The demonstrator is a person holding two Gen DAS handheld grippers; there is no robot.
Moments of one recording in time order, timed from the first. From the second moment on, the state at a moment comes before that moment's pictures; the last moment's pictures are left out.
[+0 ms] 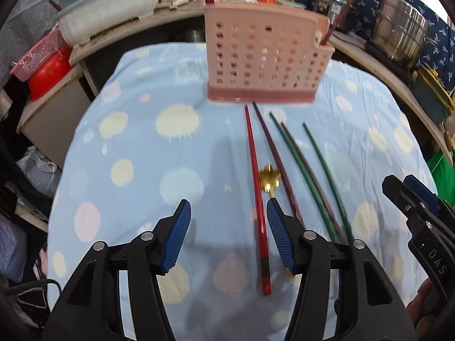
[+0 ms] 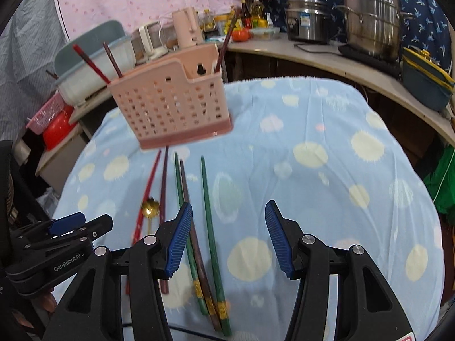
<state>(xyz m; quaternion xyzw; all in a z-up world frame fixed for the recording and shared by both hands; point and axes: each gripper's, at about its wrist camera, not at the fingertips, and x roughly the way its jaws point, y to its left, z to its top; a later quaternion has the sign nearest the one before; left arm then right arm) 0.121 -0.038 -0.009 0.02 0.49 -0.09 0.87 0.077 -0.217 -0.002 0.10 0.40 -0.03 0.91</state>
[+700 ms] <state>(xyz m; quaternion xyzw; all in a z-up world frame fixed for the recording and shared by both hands) 0.093 -0.050 -0.050 0.05 0.52 -0.10 0.85 0.054 -0.202 -0.055 0.06 0.46 -0.02 0.89</state>
